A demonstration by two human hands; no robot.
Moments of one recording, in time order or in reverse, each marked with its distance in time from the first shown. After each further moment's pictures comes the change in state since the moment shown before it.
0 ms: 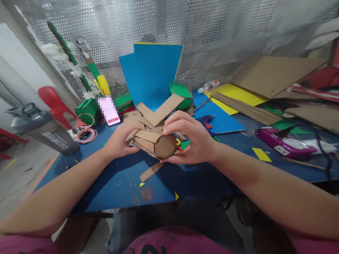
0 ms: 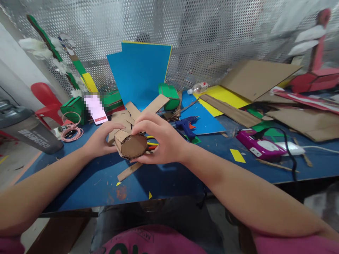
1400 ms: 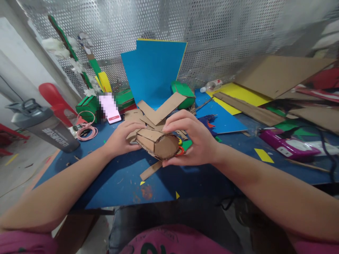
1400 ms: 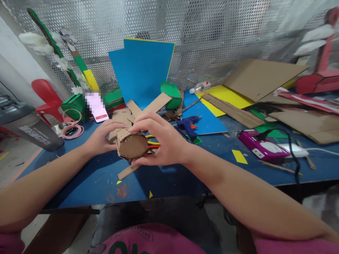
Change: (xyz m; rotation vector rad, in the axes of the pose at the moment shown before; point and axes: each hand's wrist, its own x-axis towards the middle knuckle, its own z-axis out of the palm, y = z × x) left_hand 0.003 -0.001 0.000 -0.035 -0.013 0.058; right_hand -0.002 -0.002 0.000 -0.003 0.001 -0.014
